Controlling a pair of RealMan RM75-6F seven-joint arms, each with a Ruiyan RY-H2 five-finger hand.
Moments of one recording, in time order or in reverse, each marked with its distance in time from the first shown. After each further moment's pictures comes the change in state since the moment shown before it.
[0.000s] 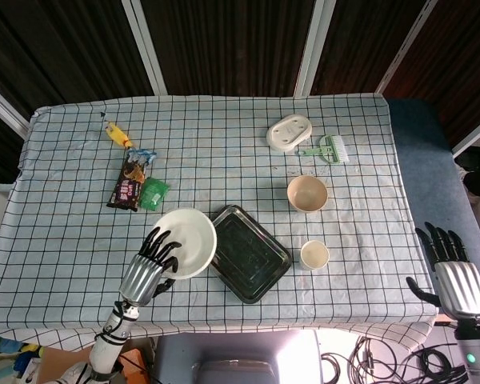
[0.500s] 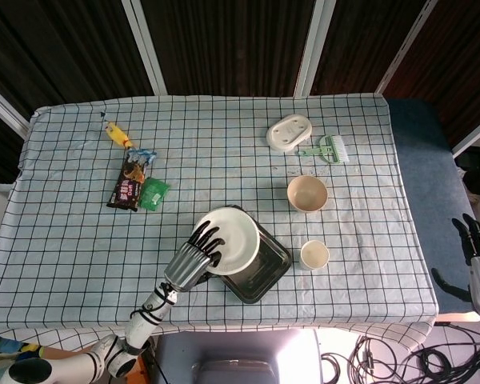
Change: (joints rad) left arm -0.205 -0.130 -0.058 0.132 -0.009 -0.205 0.002; right arm -0.032 0.053 0.048 0.003 0.069 0.045 0.130
